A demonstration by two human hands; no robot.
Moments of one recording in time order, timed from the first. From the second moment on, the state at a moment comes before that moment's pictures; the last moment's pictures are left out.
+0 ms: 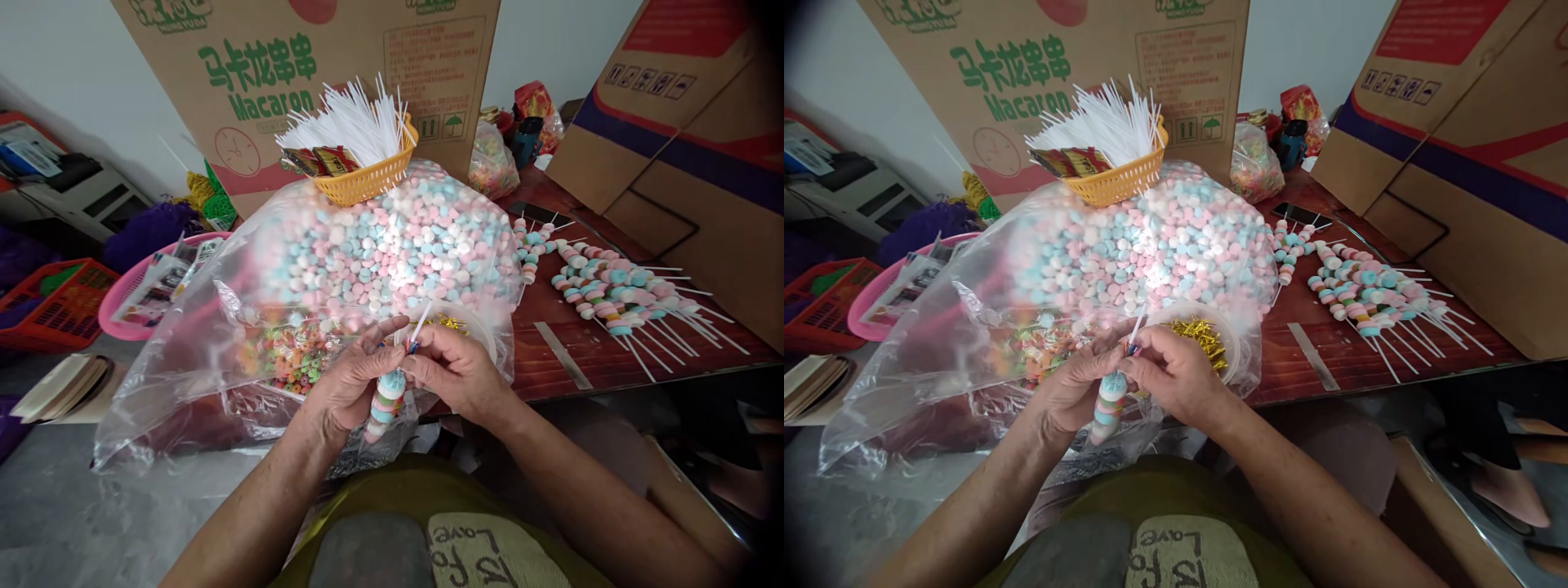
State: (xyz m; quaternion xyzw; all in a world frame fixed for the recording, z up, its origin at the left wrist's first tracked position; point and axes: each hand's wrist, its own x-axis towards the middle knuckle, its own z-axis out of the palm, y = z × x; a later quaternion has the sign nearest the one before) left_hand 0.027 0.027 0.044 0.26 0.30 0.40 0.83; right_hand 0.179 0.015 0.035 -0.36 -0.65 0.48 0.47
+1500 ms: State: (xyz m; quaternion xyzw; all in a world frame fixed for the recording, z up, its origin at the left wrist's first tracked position) left_hand 0.035 0.012 0.038 0.47 0.50 0.56 0.46; right_hand 0.201 0.004 0.072 -0.48 -0.75 0.08 0.45
